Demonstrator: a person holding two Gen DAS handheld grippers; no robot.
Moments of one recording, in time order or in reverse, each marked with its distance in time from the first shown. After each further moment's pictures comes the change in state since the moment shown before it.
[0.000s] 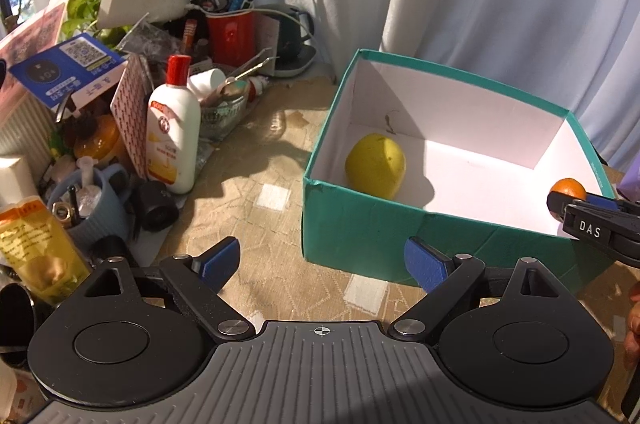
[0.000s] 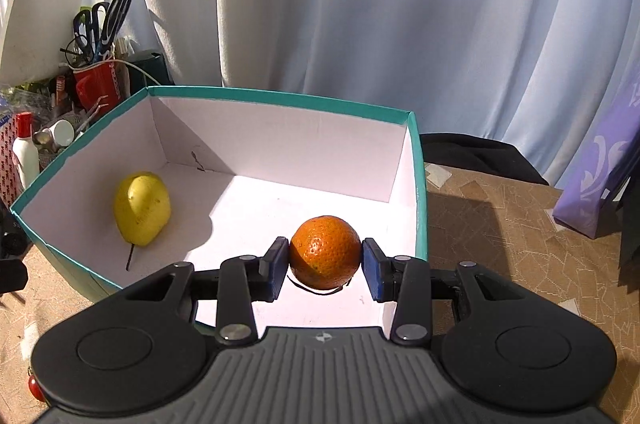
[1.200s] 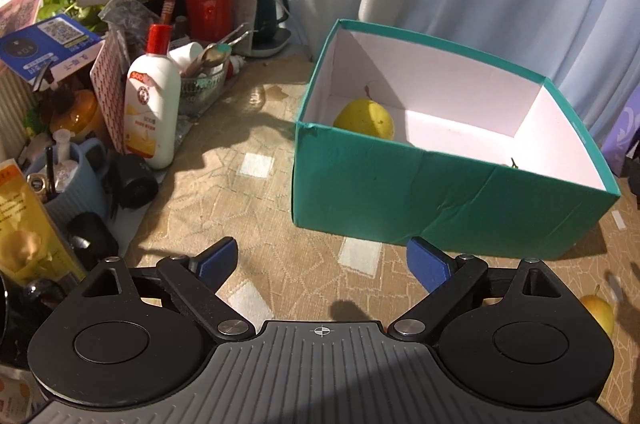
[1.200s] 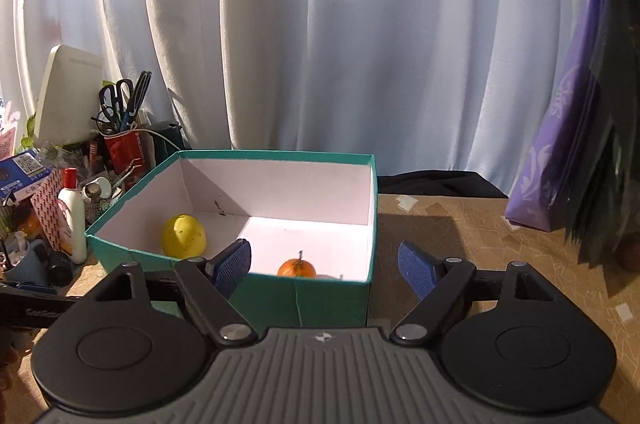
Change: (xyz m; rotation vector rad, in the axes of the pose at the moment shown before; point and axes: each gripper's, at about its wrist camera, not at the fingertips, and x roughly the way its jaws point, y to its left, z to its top) left arm 0.007 0.015 -0.034 0.048 0.007 -0.098; right arm -0.119 -0.014 -0.046 0.108 -0.205 0.005
